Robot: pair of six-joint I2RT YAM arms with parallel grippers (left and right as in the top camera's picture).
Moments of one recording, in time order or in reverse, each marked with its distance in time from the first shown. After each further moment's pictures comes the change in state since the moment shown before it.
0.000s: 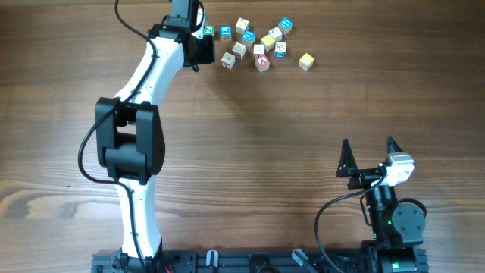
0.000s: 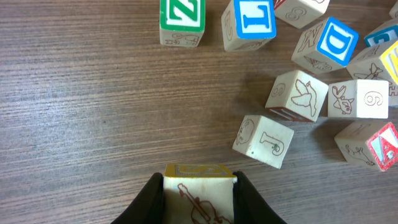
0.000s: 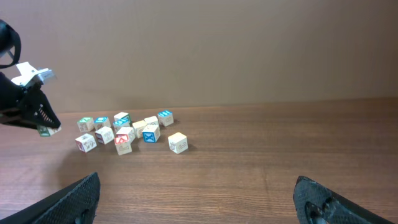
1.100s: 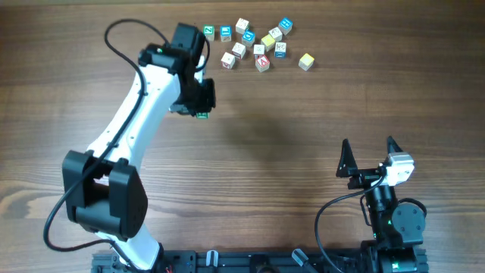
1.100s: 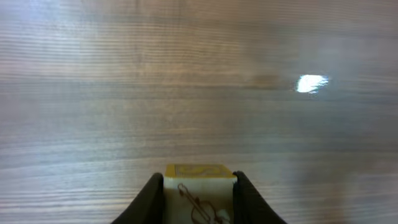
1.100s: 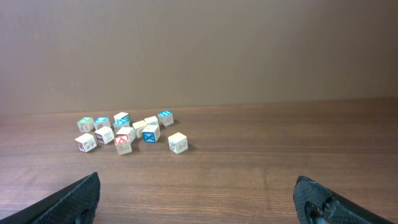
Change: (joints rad) left arm -0.091 -0.420 -0.350 -0.413 0.000 -0.165; right arm 0.000 0.000 0.000 0.000 0.000 0.000
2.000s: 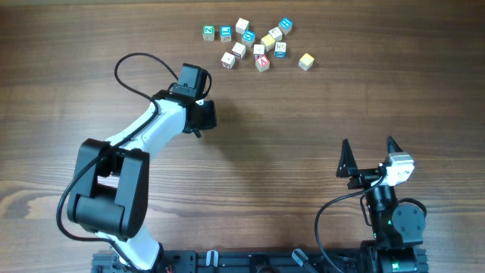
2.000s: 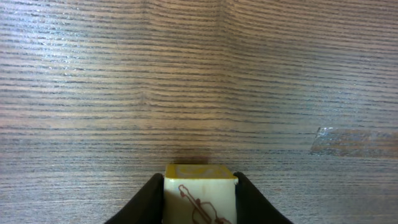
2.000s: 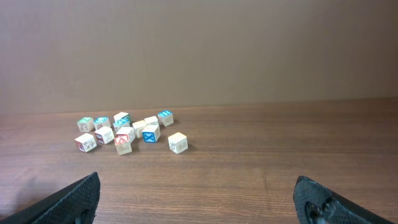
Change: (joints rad) left arm 0.000 0.000 -0.428 0.587 -0.075 -0.026; right arm 0.000 0.000 0.000 0.000 0.000 0.000
